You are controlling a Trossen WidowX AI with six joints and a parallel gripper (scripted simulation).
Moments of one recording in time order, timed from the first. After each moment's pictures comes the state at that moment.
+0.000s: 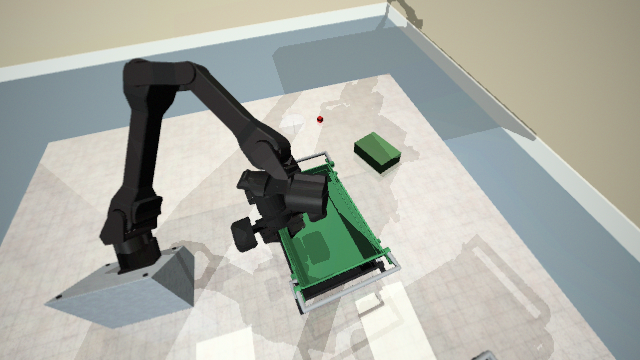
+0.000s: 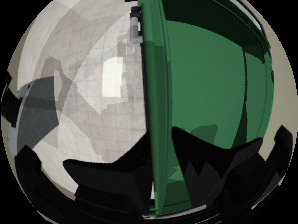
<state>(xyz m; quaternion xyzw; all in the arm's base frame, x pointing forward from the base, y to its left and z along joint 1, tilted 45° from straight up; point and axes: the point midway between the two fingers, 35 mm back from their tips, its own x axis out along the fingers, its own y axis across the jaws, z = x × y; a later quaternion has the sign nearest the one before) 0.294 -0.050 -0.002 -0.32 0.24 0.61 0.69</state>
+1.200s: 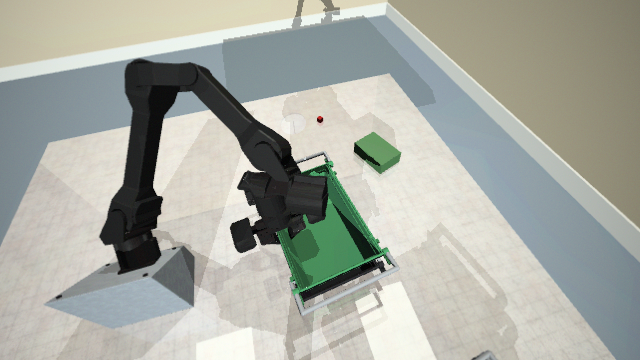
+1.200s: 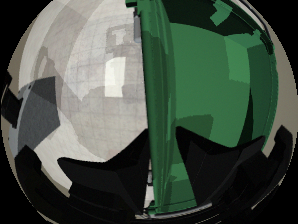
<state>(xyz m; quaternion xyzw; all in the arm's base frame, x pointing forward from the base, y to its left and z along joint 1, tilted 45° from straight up) 0.292 -0.046 -0.004 -0.31 0.24 0.62 0.68</state>
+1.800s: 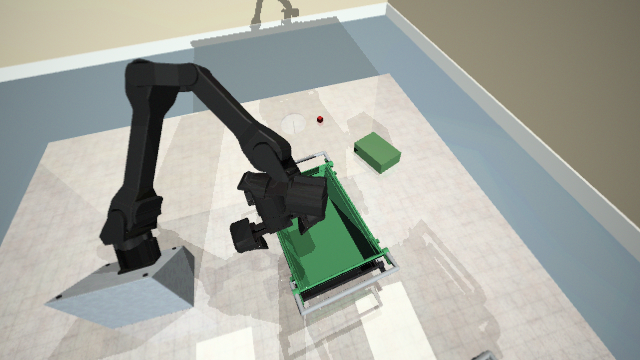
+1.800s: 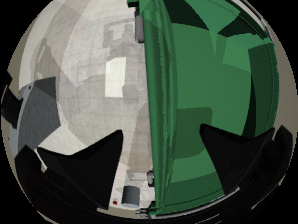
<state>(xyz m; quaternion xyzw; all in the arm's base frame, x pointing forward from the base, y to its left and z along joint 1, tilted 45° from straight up) 0.291 -0.044 -0.005 -0.31 0.24 0.62 0.68</state>
